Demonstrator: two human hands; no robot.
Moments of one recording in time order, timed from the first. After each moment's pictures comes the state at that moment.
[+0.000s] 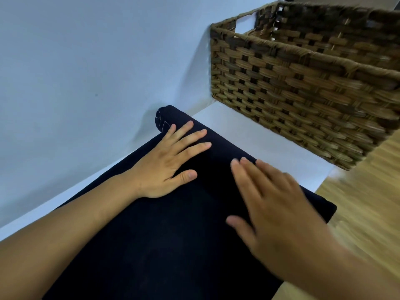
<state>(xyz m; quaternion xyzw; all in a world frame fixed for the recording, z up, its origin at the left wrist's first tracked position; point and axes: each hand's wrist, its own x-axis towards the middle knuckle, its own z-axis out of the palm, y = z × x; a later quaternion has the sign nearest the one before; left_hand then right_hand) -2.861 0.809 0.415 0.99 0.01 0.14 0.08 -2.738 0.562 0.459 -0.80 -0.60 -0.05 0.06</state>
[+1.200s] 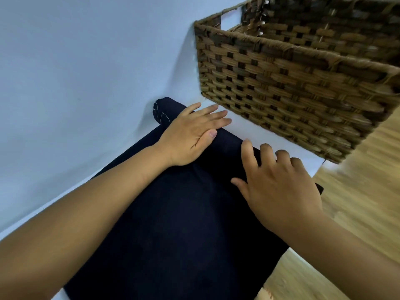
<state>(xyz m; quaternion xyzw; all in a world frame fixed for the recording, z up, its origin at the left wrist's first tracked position) -2.771 0.812 0.431 0.98 0.01 0.17 0.05 -2.701 0.583 0.447 -0.86 -0.49 -0.10 -0.07</state>
